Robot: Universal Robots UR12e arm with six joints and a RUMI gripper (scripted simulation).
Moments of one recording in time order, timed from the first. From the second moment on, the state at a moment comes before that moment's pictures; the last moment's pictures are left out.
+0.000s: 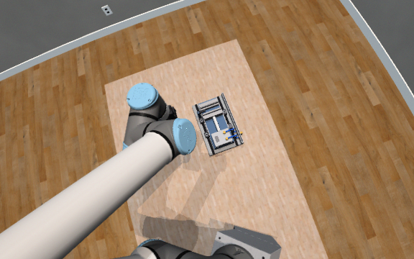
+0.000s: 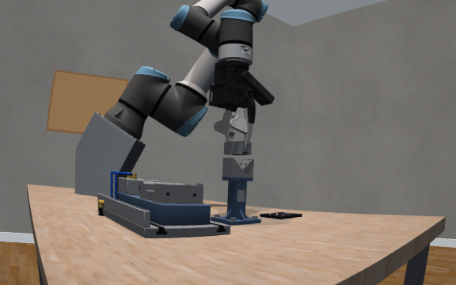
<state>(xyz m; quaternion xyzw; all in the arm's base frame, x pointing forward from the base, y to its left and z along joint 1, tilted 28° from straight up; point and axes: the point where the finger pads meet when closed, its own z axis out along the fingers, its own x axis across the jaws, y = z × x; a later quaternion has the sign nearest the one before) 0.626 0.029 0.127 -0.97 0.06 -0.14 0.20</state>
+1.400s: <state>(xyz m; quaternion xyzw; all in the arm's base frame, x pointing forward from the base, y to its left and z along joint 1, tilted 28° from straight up) 0.619 0.020 0.148 -0.97 0.06 -0.14 0.20</state>
